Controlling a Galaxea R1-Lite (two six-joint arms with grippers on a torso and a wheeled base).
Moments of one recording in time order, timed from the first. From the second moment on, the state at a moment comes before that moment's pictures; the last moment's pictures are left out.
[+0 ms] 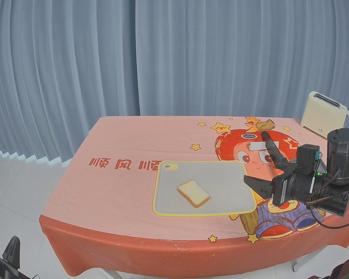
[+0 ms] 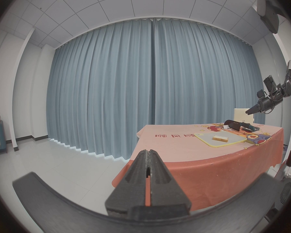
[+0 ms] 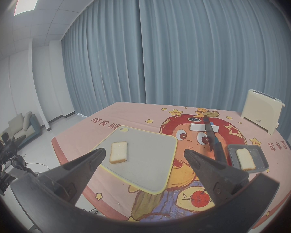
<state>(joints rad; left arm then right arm) 0.00 0.02 -0.02 0.00 0.02 -0.01 0.67 1.45 -0.59 -0.42 -0.22 0.19</state>
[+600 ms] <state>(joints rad) 0.00 0.02 -0.02 0.00 0.02 0.00 0.71 1.47 -0.59 -0.42 -0.26 0.19</state>
